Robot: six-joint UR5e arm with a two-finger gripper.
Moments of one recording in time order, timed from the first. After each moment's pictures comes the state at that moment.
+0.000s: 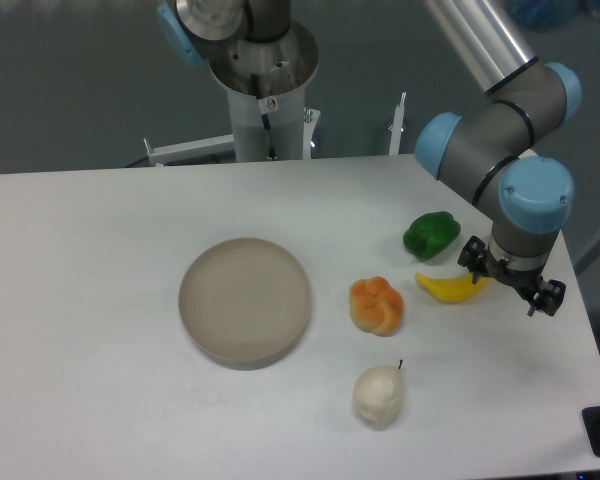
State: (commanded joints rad) arm 2.53 -2.13 -1.50 -1.01 1.70 1.47
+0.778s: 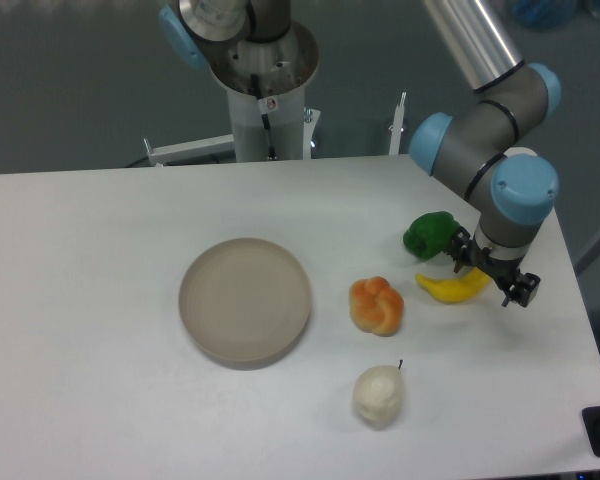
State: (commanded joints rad) arm 2.56 -2.13 -1.62 -0.89 1.64 1.50
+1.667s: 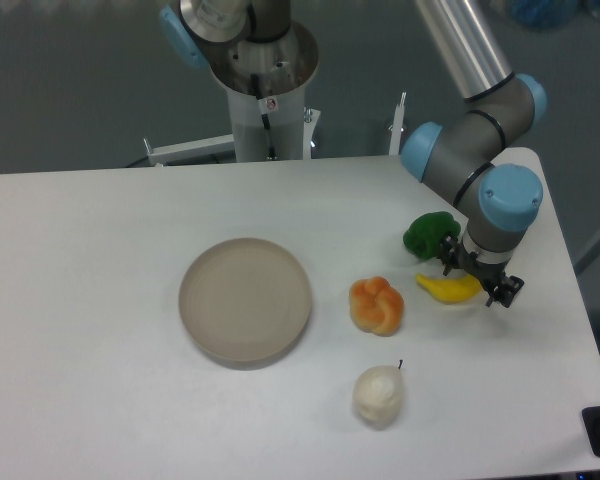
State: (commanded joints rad) arm 2.56 -2.15 -1.64 -0.88 1.64 1.49
